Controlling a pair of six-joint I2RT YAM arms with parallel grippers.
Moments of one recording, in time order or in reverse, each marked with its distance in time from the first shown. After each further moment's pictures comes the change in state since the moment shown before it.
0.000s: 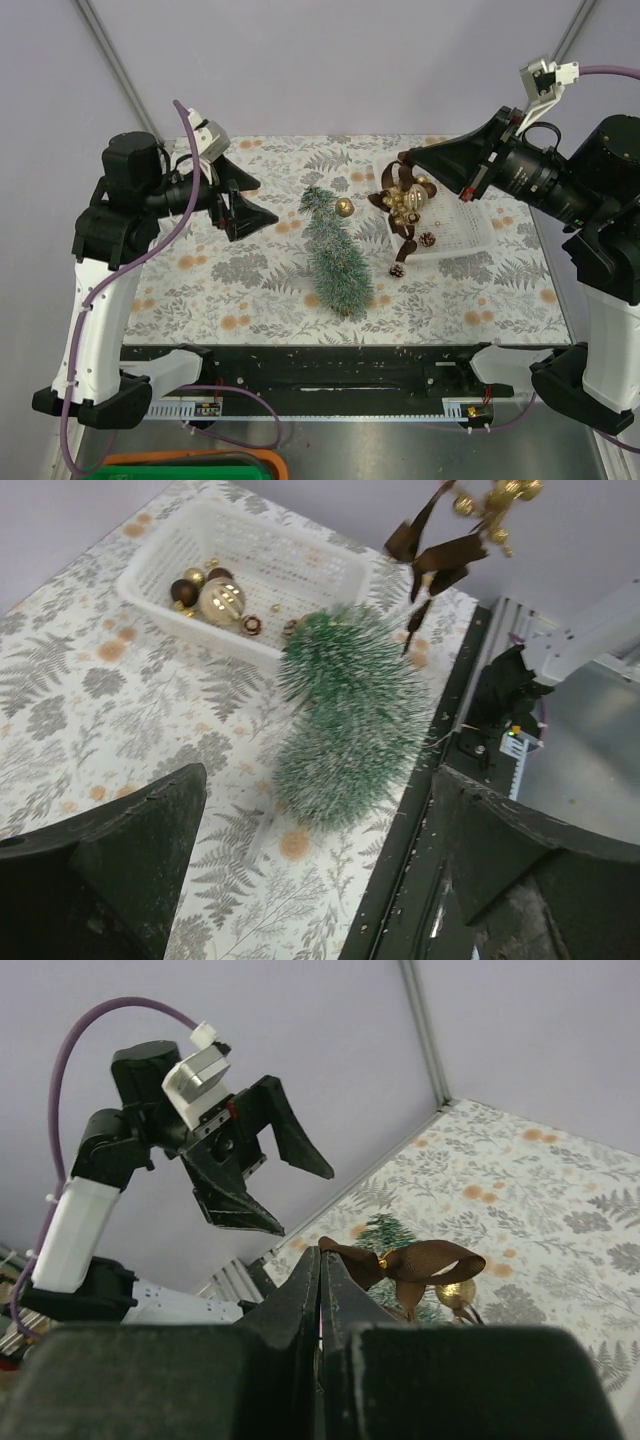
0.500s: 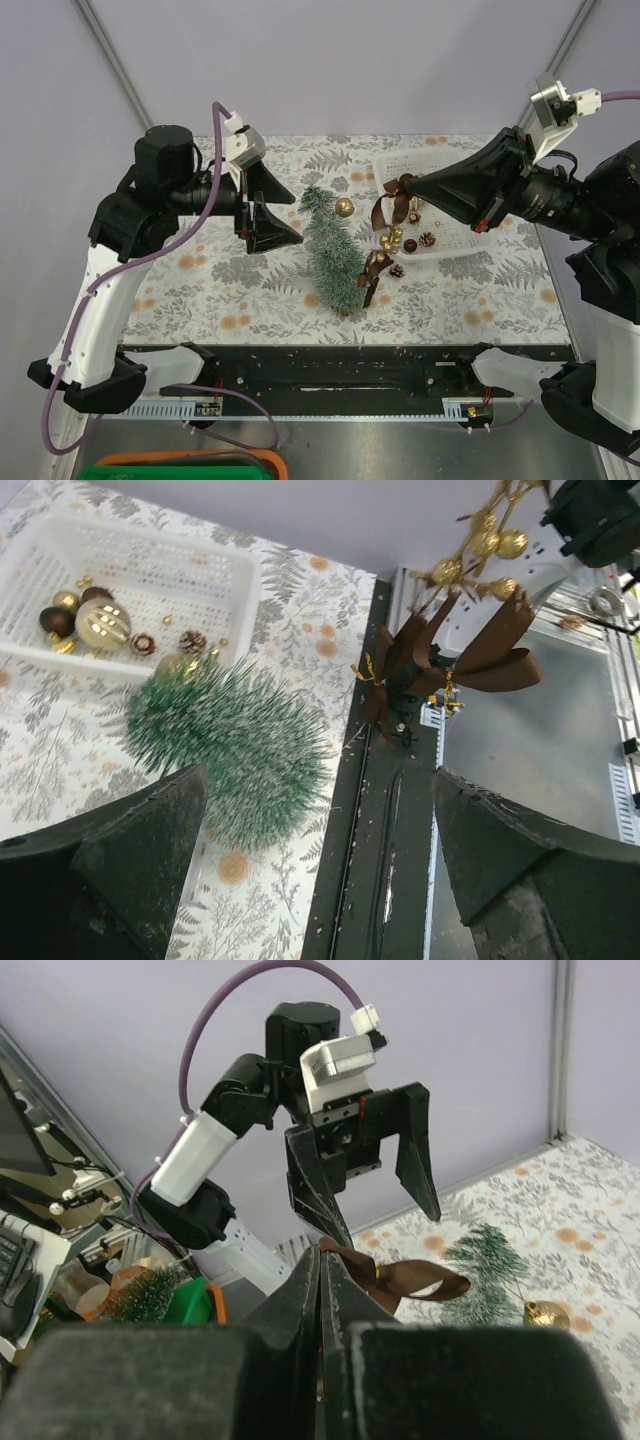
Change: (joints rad) left arm -0.232 0.074 0.093 -0.039 0.028 -0.031; right arm 0.000 -0.099 -0.155 0.202 -0.296 0.032
